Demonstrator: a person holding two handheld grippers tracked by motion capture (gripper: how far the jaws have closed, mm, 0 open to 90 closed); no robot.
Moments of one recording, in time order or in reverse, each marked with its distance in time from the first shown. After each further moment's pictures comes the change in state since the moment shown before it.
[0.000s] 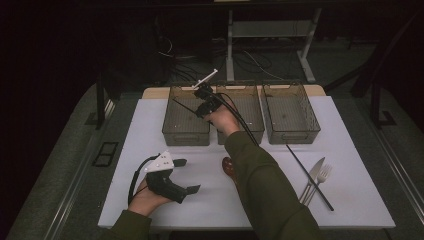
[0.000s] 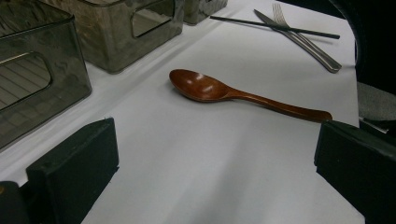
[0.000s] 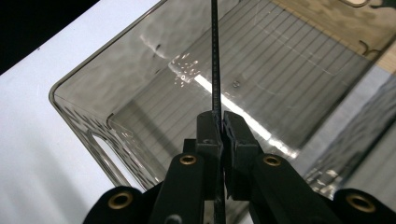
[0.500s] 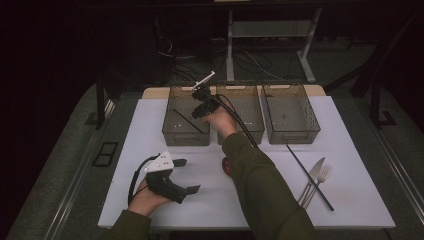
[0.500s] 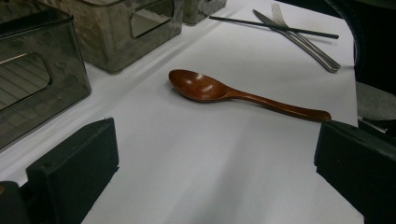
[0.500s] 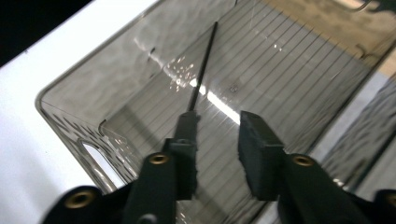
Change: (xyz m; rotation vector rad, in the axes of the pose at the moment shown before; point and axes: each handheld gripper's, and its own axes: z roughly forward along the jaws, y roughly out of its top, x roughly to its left) left arm 0.000 0.000 0.000 -0.001 -0.002 0.002; right arm 0.002 -0.001 0.002 -0.027 -0.031 0.002
